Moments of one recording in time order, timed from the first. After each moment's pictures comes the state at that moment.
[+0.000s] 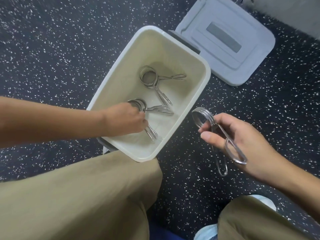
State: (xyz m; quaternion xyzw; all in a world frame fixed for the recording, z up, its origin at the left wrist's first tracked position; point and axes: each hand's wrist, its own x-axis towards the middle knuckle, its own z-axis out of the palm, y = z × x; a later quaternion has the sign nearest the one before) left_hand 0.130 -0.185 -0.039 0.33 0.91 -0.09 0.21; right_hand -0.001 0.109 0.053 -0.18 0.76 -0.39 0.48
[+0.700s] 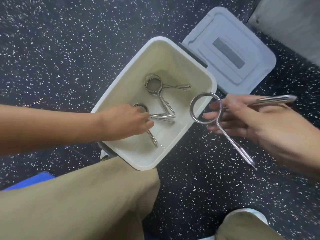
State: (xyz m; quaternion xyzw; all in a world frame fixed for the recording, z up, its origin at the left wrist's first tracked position) left_hand 0.126 -0.190 -0.025 0.26 0.95 -0.01 0.18; right_hand -0.051 0.063 0.094 -0.06 0.72 -0.47 0.50
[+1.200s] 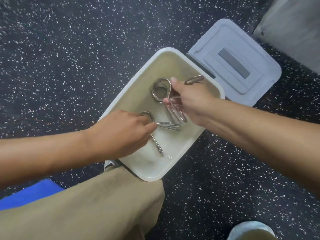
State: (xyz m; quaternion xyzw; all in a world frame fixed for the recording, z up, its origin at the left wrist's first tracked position) left_hand 0.137 -0.185 0.023 0.12 0.98 0.10 0.14; right_hand -0.034 -0.079 0.002 0.09 0.70 -0.51 0.49
